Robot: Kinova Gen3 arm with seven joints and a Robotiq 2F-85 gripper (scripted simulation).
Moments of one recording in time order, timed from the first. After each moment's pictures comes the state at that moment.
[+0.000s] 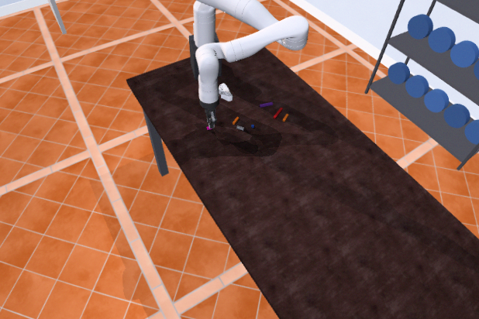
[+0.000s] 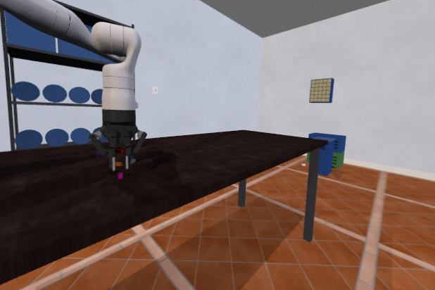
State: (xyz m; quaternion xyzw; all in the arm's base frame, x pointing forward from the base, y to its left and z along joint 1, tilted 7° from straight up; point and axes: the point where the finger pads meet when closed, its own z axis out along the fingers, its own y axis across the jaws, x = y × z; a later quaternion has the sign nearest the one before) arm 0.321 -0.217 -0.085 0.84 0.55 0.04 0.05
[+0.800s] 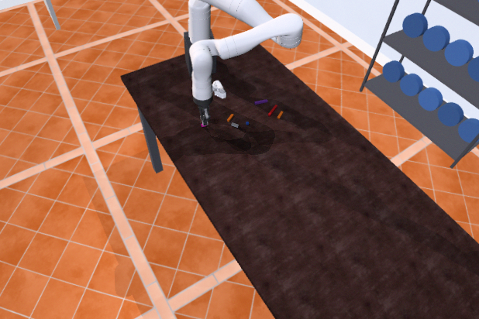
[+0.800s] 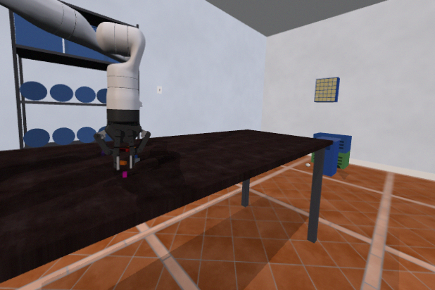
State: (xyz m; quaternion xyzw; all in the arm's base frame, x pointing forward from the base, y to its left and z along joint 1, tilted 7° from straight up) arm 0.319 -0.220 -0.086 0.84 0.54 0.03 0.05
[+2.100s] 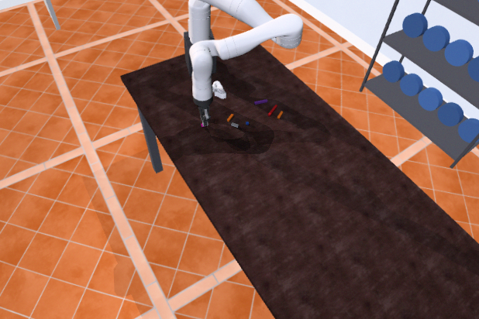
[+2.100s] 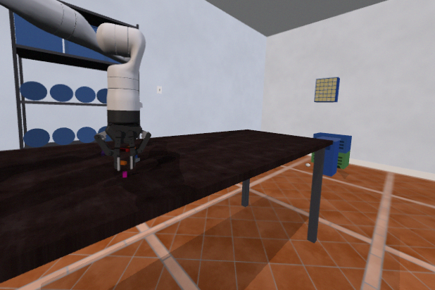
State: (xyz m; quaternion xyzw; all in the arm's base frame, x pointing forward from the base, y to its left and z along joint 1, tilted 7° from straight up) arm 0.321 -0.220 -0.088 0.84 0.54 0.04 0.05
